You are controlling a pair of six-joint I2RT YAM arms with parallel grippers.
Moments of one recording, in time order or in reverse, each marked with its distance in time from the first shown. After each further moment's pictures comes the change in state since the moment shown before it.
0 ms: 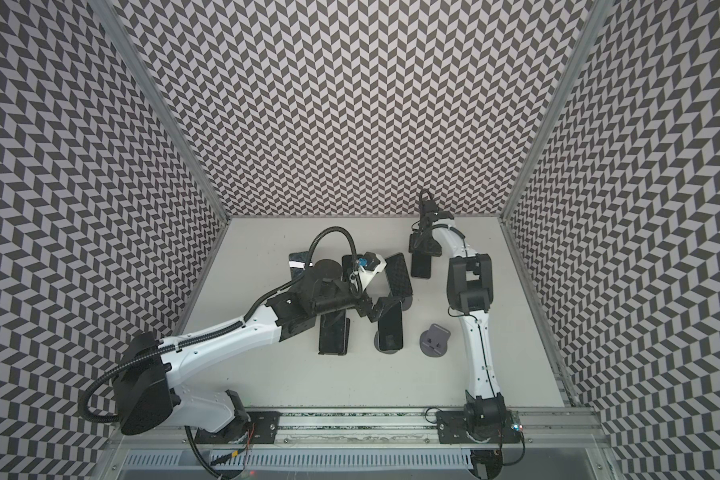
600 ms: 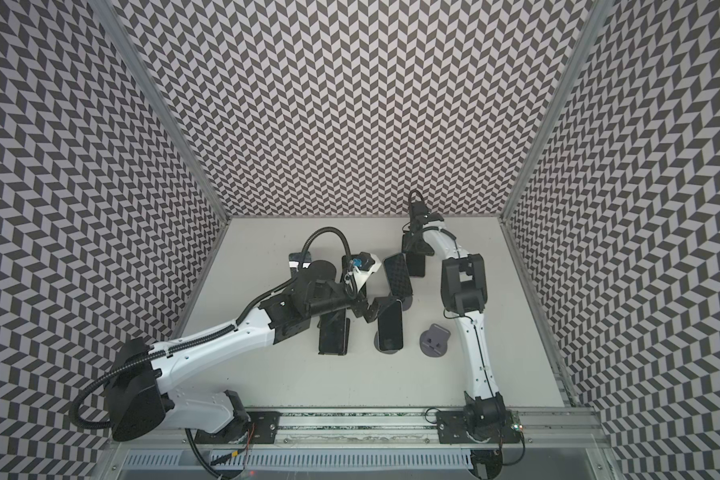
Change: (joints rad) left arm 0.003 -0.045 -0.024 -0.005 -0.004 -0.003; right arm 0.049 0.005 -0.022 0.061 0.097 0.025
